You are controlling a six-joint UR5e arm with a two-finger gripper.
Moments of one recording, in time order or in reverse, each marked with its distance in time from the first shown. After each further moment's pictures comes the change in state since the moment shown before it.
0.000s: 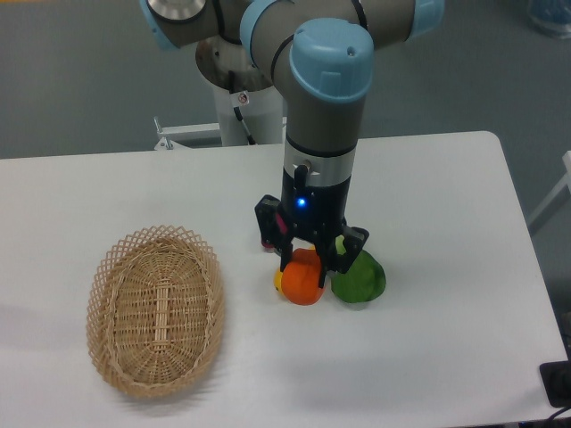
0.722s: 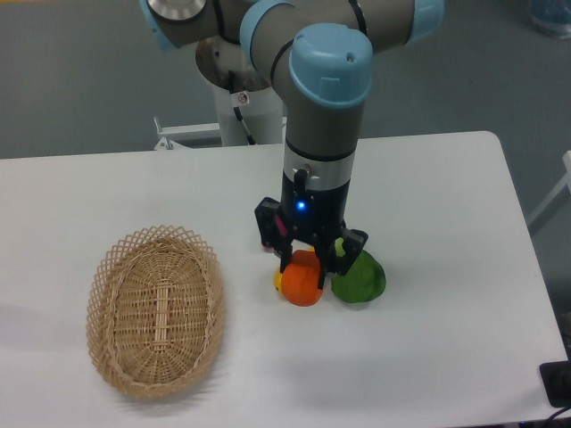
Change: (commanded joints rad) arm -0.009 -0.012 -0.005 -0.002 0.015 -0.020
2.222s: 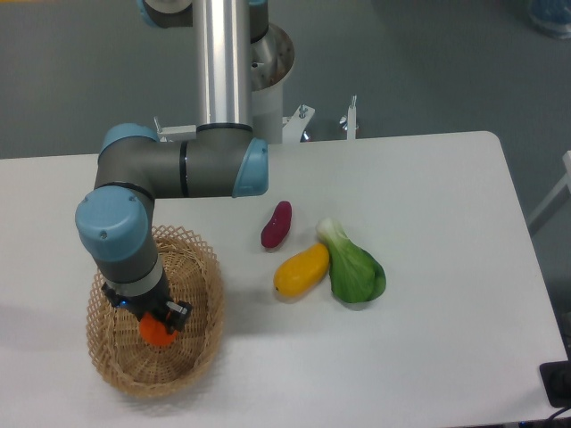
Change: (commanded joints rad) arm -0.400 -0.238 -0.126 0.184 0.176 -0.430
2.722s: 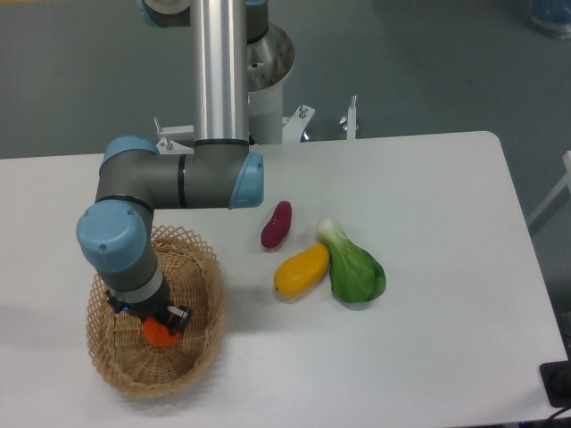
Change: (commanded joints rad) arm -0.012 -0.031 0.000 -0.002 0.020 -0.006
